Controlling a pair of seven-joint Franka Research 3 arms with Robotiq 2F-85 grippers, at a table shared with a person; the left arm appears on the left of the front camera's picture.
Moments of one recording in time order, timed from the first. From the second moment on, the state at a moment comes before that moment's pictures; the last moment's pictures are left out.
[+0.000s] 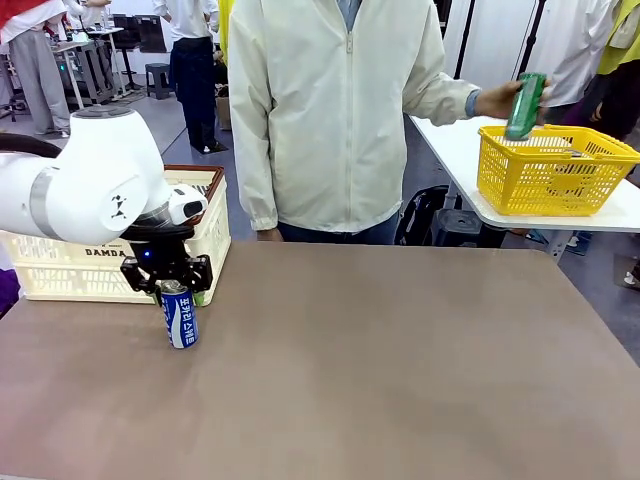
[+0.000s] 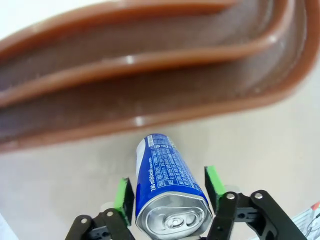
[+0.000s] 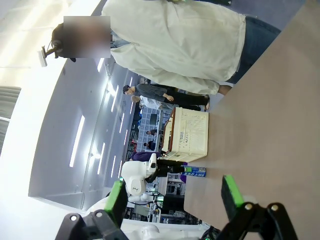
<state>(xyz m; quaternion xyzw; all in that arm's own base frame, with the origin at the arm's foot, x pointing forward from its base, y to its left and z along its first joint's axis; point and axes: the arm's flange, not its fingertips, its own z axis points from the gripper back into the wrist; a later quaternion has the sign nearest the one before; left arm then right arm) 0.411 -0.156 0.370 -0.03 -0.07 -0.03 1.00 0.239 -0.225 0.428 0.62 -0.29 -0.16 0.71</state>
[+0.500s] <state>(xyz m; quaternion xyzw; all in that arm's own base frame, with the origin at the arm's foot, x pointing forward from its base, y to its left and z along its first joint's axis) 0.408 -0.153 0.376 -0.02 -0.07 -0.02 1.00 0.239 -0.225 0.428 0.62 -0.29 -0.16 0.71</state>
